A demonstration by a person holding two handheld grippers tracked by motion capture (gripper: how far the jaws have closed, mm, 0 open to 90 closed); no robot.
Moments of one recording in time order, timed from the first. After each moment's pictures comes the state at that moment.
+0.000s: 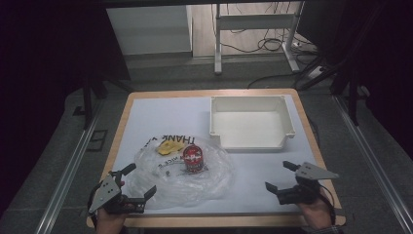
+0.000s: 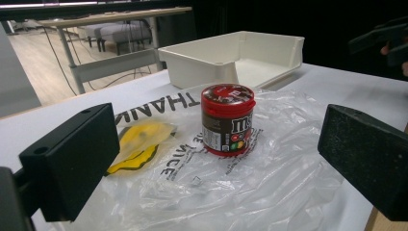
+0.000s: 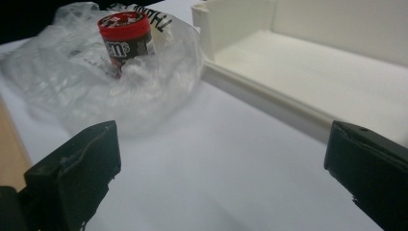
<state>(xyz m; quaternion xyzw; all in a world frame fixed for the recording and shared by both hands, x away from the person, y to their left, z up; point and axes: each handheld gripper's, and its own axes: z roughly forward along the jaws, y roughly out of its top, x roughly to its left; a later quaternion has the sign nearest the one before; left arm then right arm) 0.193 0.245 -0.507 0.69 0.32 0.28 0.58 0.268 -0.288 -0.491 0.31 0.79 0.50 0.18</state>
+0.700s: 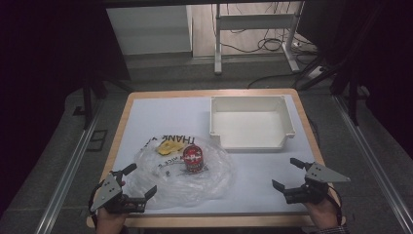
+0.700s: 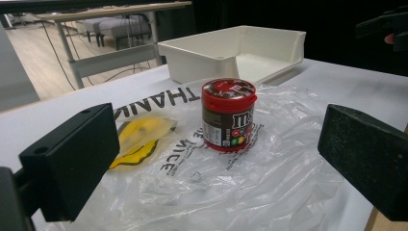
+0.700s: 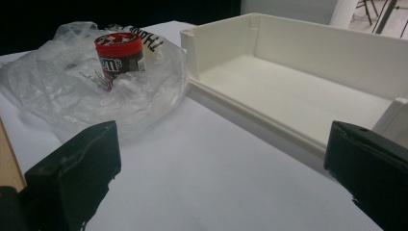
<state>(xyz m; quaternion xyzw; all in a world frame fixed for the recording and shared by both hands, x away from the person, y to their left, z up) 0.195 0.245 -0.509 0.70 0.32 0.28 0.57 0.267 -0.305 -0.487 0.28 0.77 0.53 0.22</state>
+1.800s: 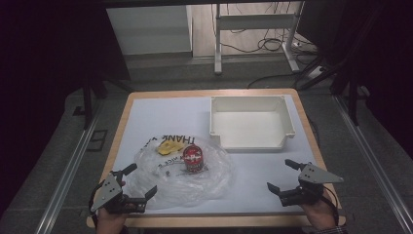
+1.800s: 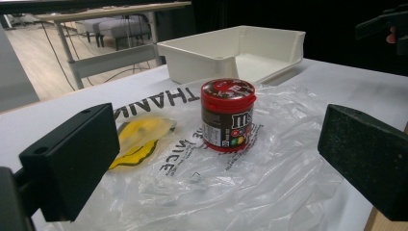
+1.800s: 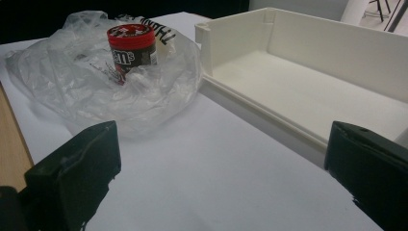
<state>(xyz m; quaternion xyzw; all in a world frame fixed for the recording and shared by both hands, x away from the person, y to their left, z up) 0.195 0.244 -0.509 0.70 0.32 0.28 0.57 0.263 -0.290 -0.484 0.27 0.79 0.51 0.21</state>
